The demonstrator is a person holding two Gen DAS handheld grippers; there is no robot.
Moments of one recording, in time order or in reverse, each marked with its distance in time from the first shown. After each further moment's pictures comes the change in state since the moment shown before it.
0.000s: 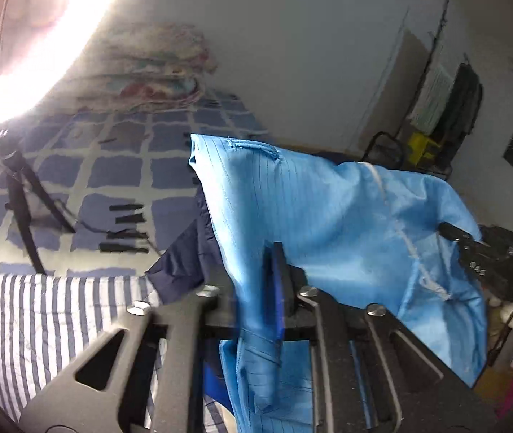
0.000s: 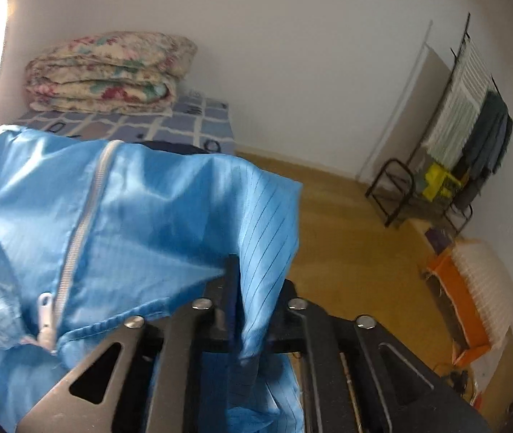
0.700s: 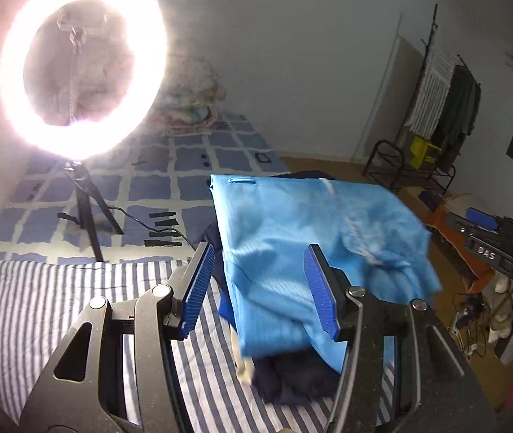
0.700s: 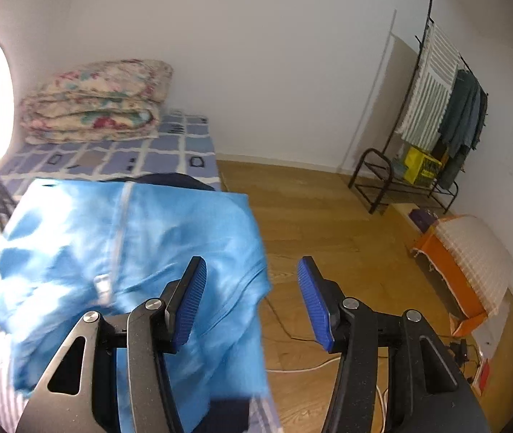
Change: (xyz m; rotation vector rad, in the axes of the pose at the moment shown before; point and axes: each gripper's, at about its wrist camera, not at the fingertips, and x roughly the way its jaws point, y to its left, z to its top) left arm -0.164 -0.030 -0.012 0.060 -0.070 0.034; right arm -0.088 -0.015 0.019 0.066 -0.046 0.049
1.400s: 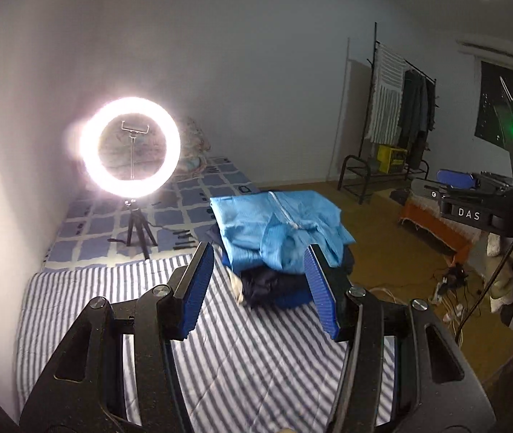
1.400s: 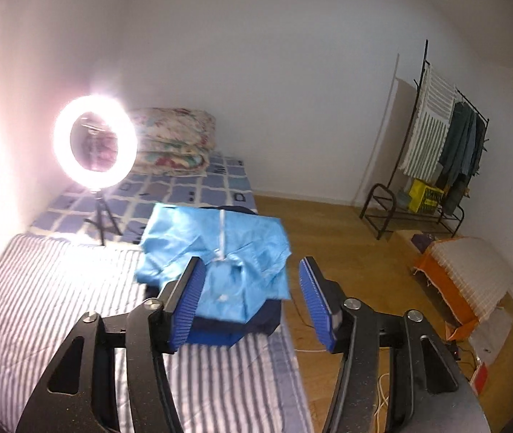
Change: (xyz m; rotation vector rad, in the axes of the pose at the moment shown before) left arm -0.301 -0.043 -0.078 0.161 -0.148 -0.026; right arm -0.246 0.025 -0.035 -0.032 -0.146 0.102
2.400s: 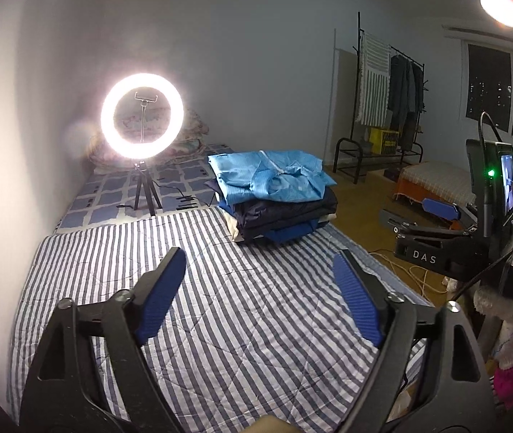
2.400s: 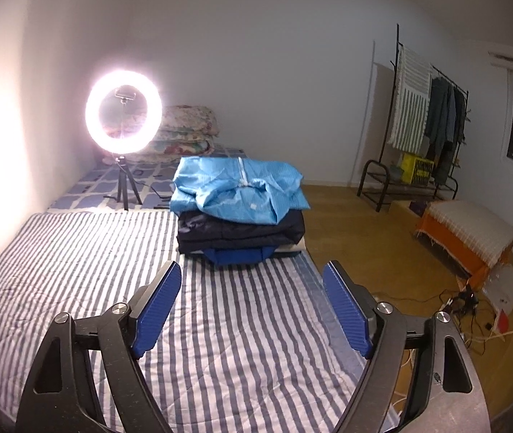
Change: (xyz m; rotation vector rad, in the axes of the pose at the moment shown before) left arm -0.079 -0.025 -0.131 0.043 -0.004 0.011; right arm -0.070 0.064 -0.178 0.137 -0.033 -0.063
